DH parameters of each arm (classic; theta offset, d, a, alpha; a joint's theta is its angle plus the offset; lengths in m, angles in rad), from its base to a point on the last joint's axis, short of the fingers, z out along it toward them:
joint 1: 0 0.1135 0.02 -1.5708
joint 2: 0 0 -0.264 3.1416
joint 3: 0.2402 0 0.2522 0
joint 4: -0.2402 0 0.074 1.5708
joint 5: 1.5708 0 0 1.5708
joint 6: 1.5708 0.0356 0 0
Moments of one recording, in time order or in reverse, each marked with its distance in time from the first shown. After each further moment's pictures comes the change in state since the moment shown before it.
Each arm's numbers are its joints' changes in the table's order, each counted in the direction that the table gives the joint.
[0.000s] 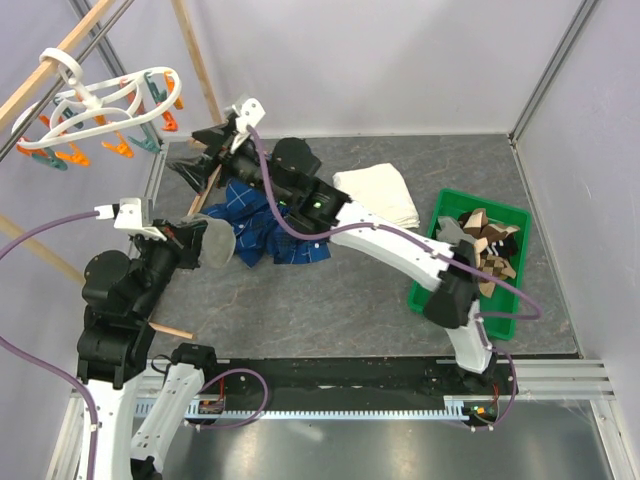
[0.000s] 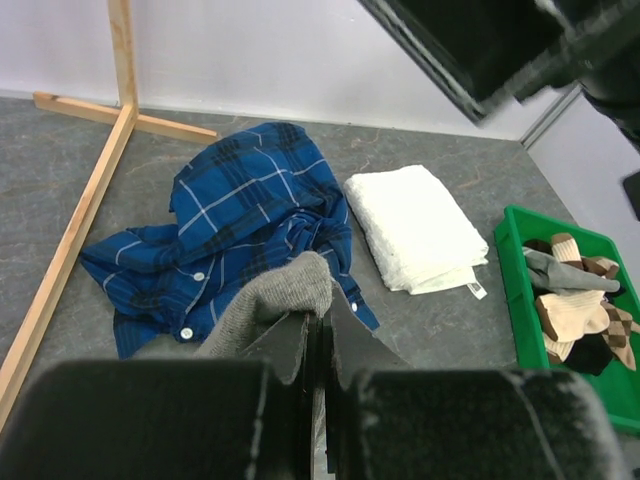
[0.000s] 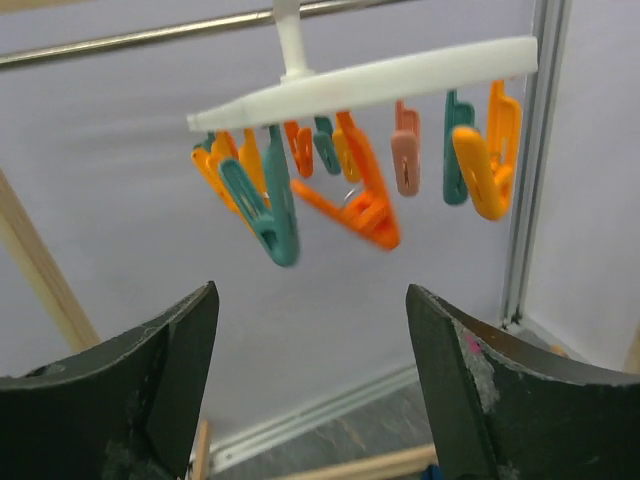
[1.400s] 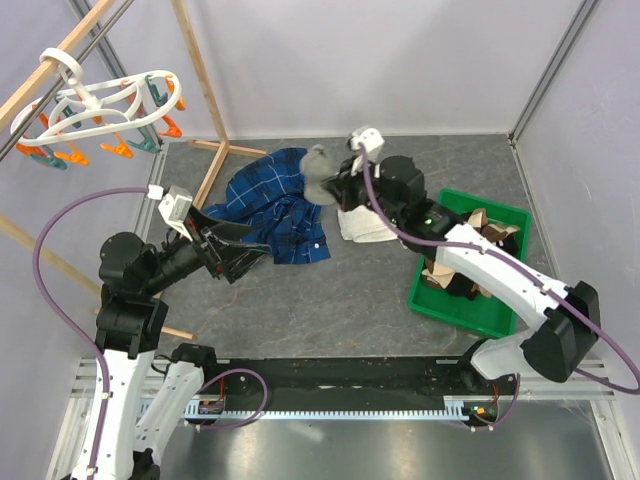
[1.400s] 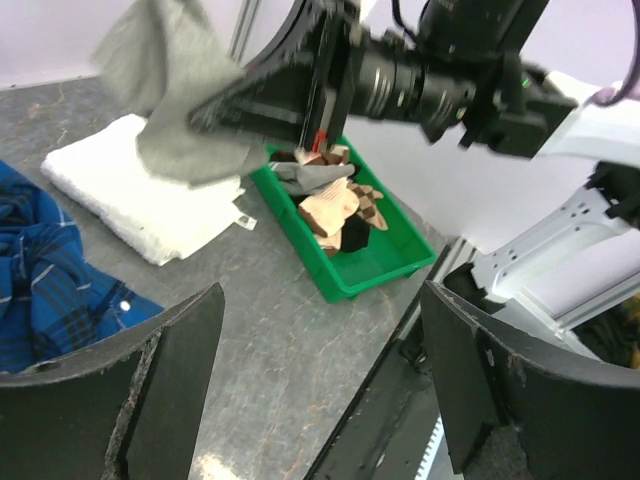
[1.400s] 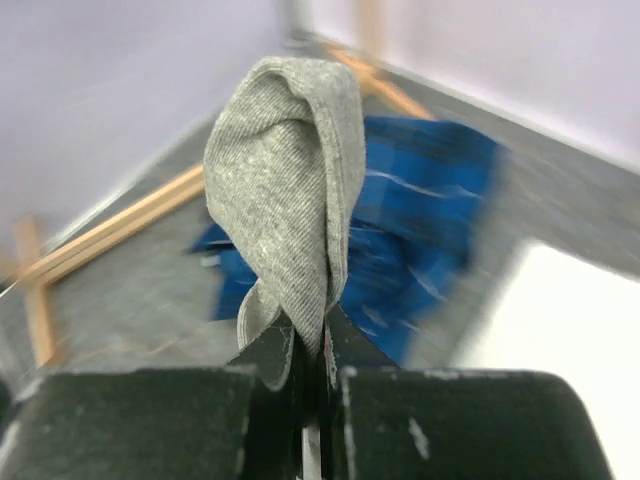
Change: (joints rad) left arm -0.001 0.083 -0.092 0.275 0.692 -0.166; right arm -0.313 -0.684 -0.941 -0.272 0.000 0.002
